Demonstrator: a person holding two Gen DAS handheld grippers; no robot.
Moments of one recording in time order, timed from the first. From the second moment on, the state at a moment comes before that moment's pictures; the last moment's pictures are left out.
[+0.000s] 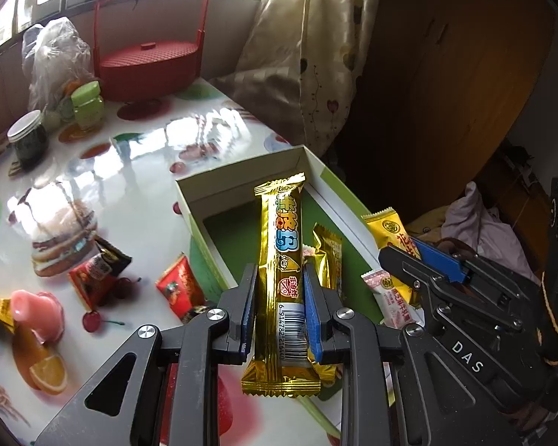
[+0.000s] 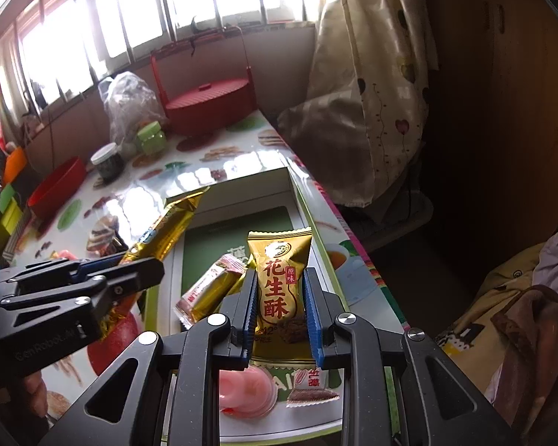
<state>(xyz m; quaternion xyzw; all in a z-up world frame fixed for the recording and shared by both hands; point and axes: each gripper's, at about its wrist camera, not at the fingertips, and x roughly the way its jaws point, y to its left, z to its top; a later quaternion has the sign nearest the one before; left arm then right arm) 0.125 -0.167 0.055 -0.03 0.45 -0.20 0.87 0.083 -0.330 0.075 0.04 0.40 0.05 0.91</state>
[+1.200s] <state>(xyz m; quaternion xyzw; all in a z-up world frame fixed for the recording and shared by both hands) 0.137 -0.187 0.023 -0.04 0.49 -0.21 0.85 0.103 -0.338 0.039 0.04 0.44 0.06 0.89</state>
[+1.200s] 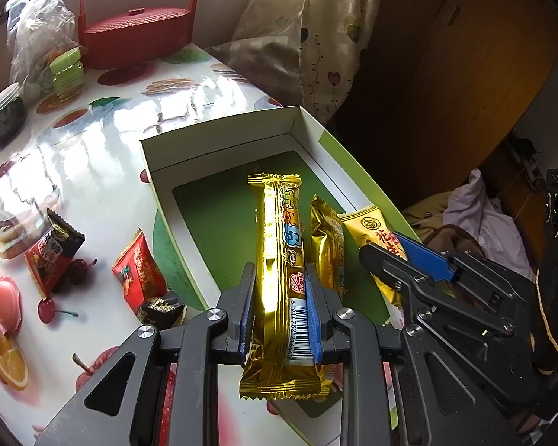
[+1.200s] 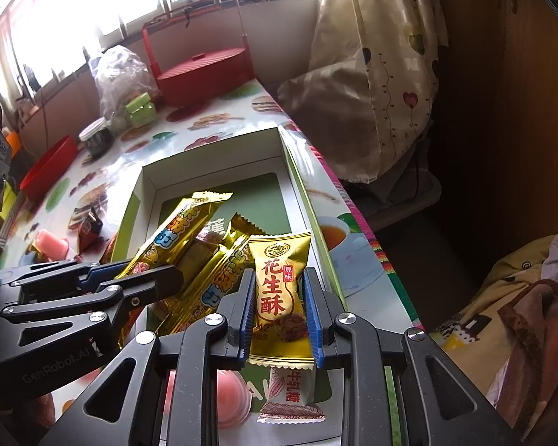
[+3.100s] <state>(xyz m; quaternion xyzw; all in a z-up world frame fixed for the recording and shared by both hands) 0.094 -0.130 0.064 -0.04 0.43 -0.19 0.88 0.068 -0.306 0.078 0.05 0.40 0.05 0.91</state>
